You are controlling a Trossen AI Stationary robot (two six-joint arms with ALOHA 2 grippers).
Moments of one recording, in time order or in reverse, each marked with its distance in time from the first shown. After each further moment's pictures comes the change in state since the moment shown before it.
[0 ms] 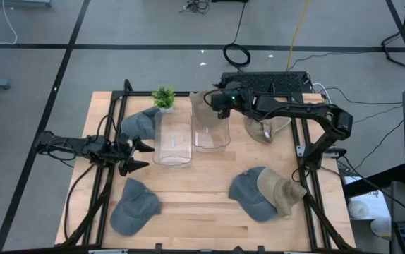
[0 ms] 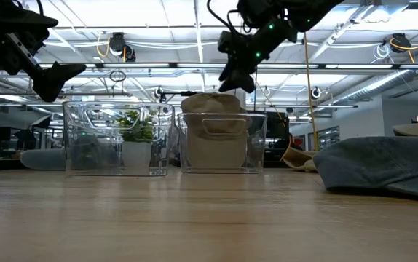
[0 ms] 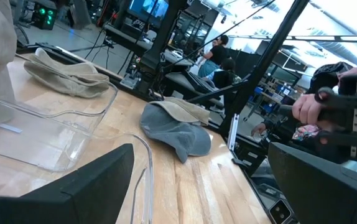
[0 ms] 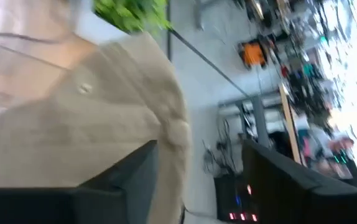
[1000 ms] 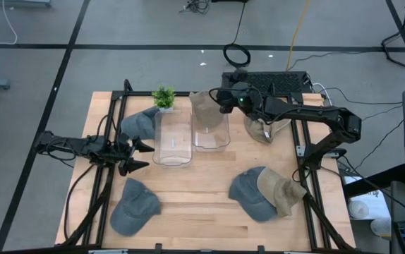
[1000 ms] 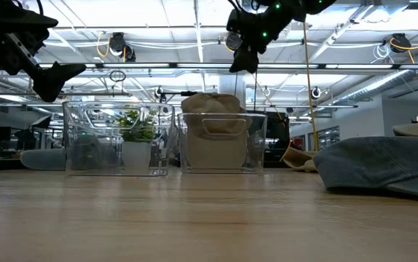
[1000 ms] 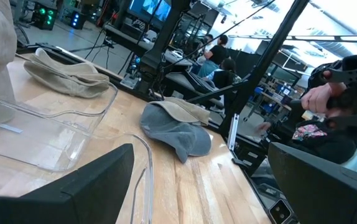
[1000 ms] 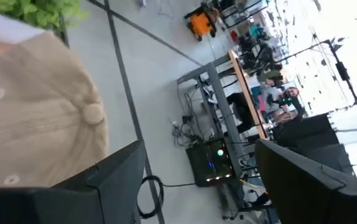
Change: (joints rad) left arm 0.000 0.000 0.000 0.000 0.000 0.000; right arm 0.053 -0.097 0.002 -0.005 0.261 0.110
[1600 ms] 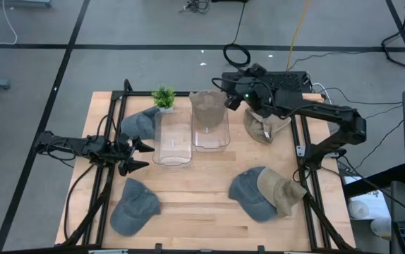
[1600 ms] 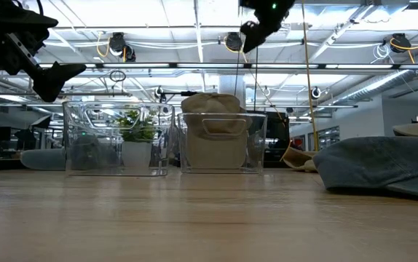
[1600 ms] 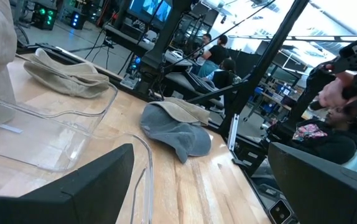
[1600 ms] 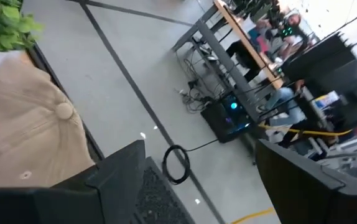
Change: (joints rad) left arm 0.000 0.000 0.000 0.000 0.000 0.000; right arm 0.054 -0.060 0.228 -0.475 0.150 0.449
